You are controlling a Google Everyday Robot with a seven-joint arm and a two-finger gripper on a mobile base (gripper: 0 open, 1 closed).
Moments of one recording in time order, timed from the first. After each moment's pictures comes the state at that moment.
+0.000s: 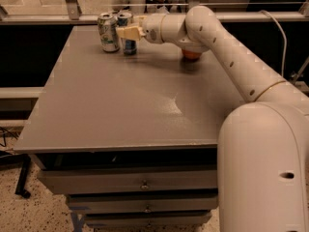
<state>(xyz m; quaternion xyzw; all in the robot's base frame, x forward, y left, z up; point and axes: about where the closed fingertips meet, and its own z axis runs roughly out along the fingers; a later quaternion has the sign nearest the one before) 0.817 0.086 0.914 -0.42 0.62 0.34 0.57</state>
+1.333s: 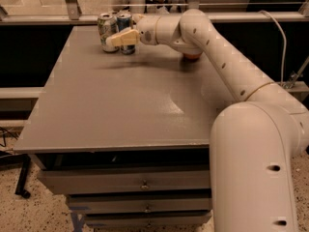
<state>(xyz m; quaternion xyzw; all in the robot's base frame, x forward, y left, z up) 0.820 0.105 0.906 -0.41 0.61 0.37 0.56</state>
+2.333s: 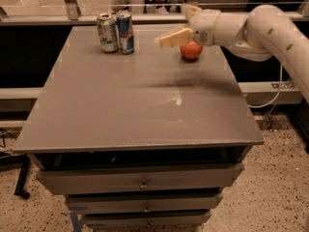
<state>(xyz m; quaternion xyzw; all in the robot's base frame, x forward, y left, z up) 0.735 -0.044 0.962 -0.42 0.60 0.29 0.61</state>
